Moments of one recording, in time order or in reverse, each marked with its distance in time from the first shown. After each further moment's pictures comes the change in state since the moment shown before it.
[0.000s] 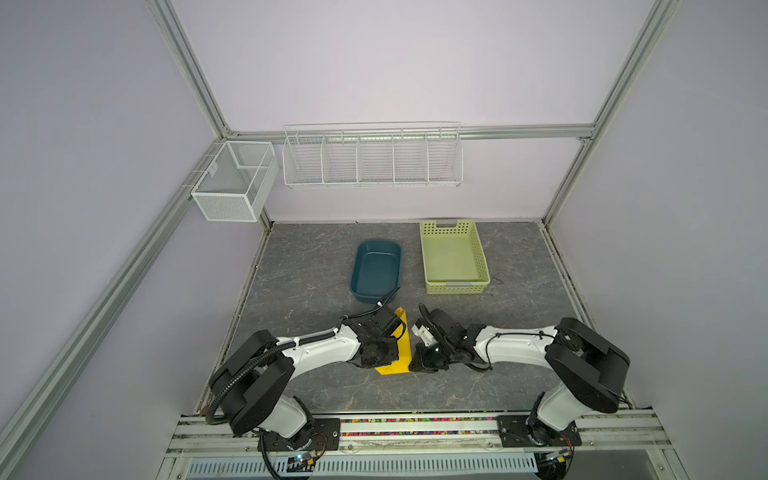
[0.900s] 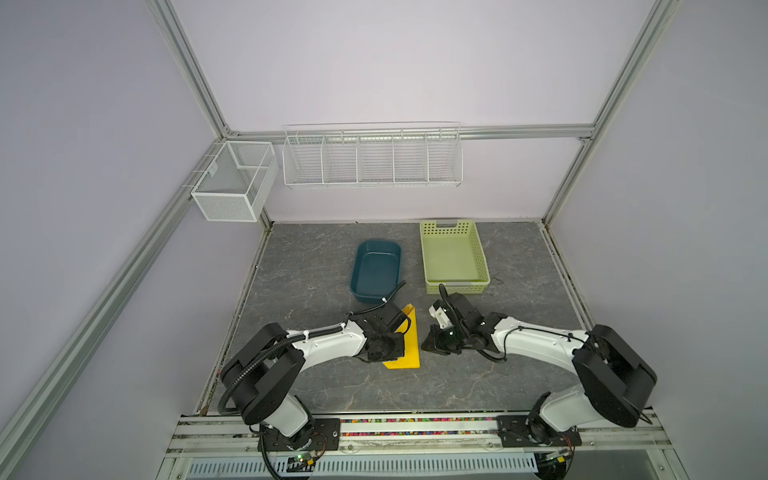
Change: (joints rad) left arm -0.003 0.067 0.049 0.063 0.027 0.095; right arm -0.168 -0.126 0.021 -0.111 0.034 -0.042
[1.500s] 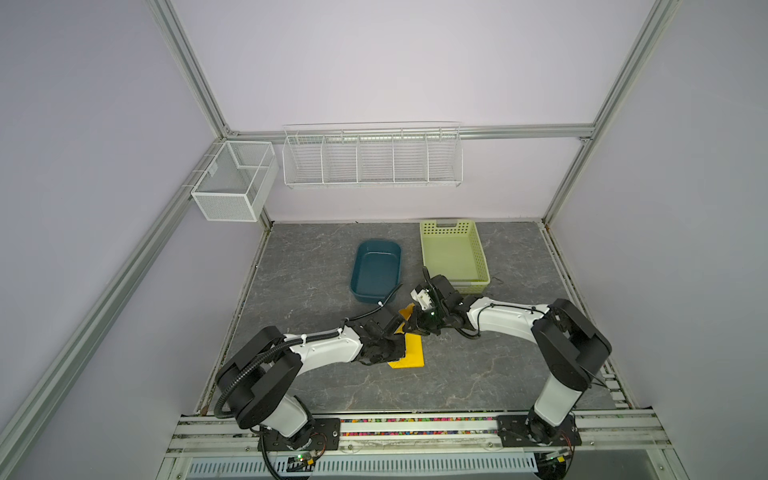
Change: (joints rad) left arm -0.003 -0.037 -0.087 0.152 0.027 -0.043; right arm -0.014 0.280 0.249 0.071 -0.087 0.002
